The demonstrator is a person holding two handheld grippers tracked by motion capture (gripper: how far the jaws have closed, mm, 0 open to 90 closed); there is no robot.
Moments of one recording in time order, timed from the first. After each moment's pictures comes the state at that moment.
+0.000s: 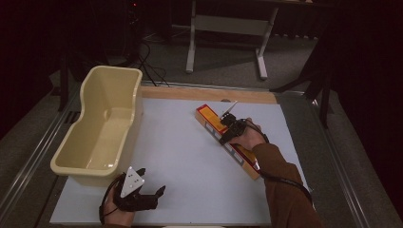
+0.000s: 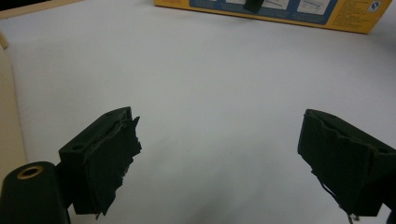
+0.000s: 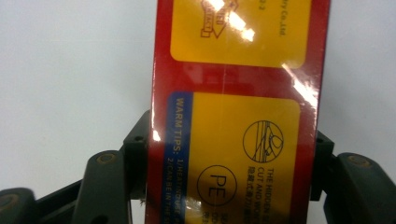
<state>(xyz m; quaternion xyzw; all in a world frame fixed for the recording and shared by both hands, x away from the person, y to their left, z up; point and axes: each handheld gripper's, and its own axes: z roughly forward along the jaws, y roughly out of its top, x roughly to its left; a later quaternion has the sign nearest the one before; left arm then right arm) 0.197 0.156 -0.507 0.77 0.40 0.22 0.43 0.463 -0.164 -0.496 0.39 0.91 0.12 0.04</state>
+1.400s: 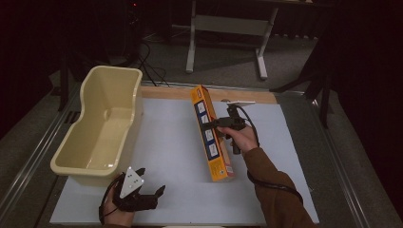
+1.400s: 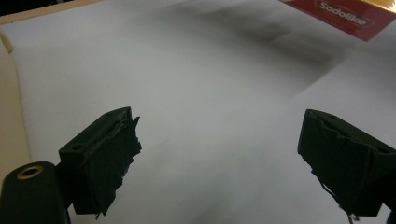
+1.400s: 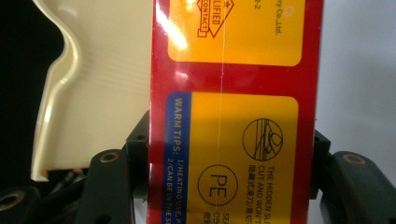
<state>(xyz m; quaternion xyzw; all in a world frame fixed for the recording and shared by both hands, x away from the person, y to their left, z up) 0.196 0.157 -0.506 0.77 0.40 0.23 0.44 0.451 -0.163 -0.465 0.54 0.70 0.41 -0.23</state>
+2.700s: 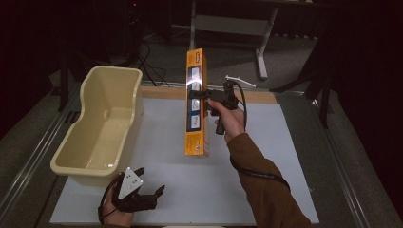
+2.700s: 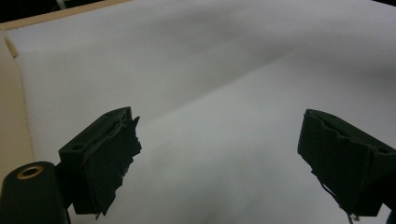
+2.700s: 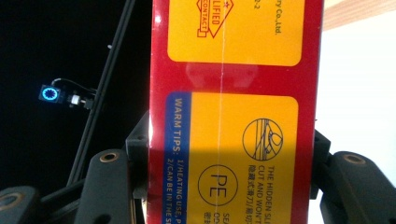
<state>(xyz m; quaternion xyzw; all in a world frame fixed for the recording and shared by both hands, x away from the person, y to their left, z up) 0.194 0.158 -0.504 0.77 0.40 0.23 0.44 0.451 -0.123 -0.380 0.53 0.59 0.55 -0.25</state>
